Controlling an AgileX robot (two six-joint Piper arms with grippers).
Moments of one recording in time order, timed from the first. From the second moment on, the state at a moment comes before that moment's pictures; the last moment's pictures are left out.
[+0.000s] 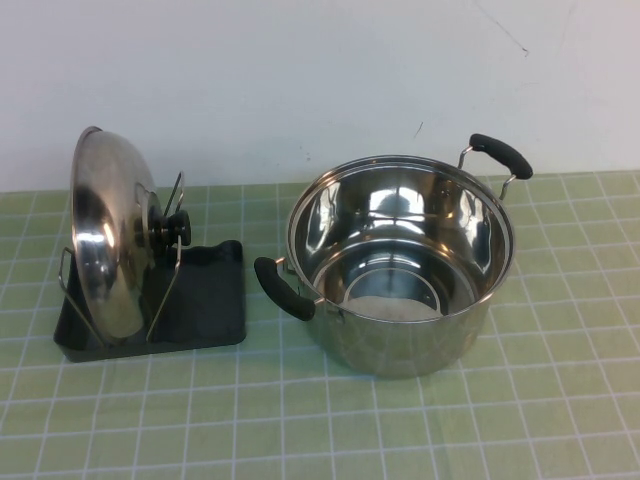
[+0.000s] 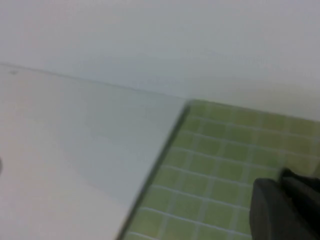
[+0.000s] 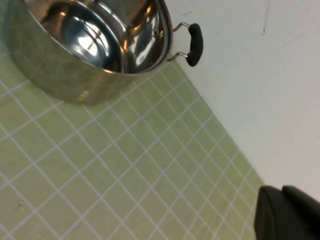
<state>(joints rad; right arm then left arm) 0.90 0.66 -1.01 -0.59 1.18 -0.16 -0.03 0.86 -0.93 0.63 0.69 -0.68</state>
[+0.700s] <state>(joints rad) 0.90 0.14 -0.26 -0.39 0.55 0.05 -0.03 0.47 -0.31 -0.96 0.46 0.77</state>
